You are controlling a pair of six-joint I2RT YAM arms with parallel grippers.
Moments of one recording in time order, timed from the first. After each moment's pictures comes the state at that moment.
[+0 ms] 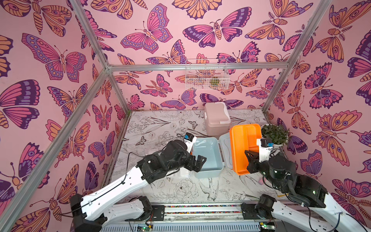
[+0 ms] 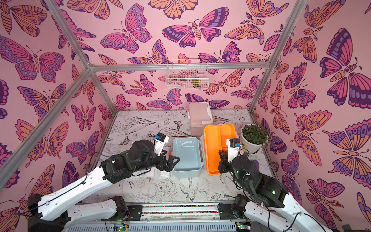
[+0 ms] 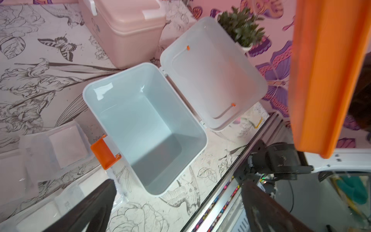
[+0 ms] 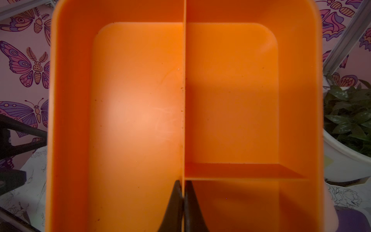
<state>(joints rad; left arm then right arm) -0.97 1.09 1.11 -0.69 -0.03 -0.45 0.89 0.55 0.92 -0.82 0.48 0.47</state>
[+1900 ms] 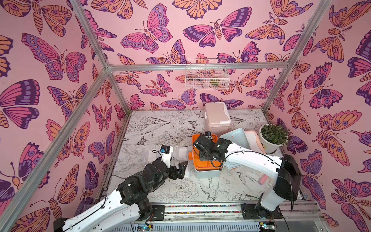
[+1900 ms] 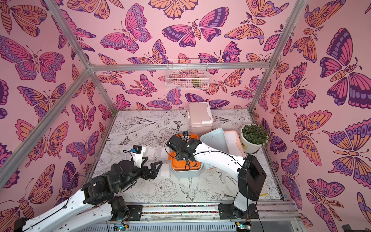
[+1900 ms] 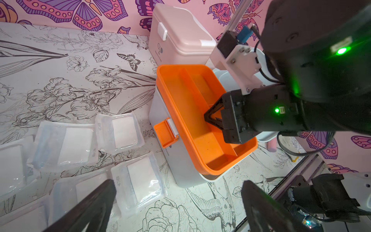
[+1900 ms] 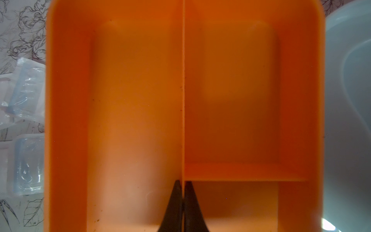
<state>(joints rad) -0.97 0.61 0.69 -0.55 -0.29 -0.54 0.97 1.67 1.39 -0.92 0.37 0.89</state>
